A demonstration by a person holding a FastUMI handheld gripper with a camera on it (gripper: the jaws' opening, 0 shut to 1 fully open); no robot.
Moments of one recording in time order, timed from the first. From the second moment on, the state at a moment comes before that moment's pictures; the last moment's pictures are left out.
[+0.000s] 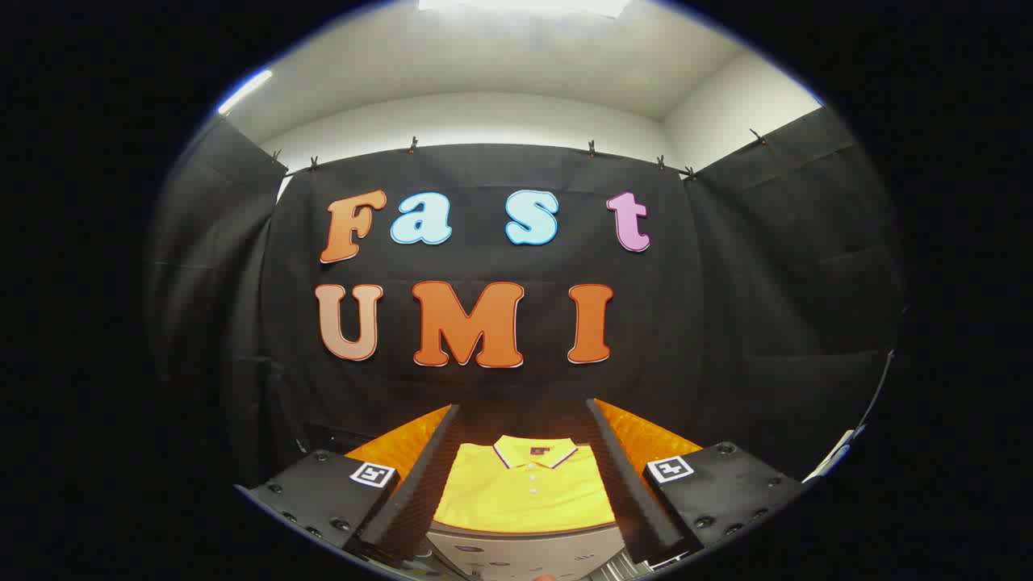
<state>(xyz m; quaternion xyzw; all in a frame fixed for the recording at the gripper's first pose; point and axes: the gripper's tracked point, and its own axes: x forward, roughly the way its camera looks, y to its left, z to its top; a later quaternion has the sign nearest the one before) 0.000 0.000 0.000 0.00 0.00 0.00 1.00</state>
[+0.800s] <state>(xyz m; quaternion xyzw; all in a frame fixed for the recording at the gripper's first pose) 0.007 -0.014 -0.007 0.00 0.01 0.00 1.00</state>
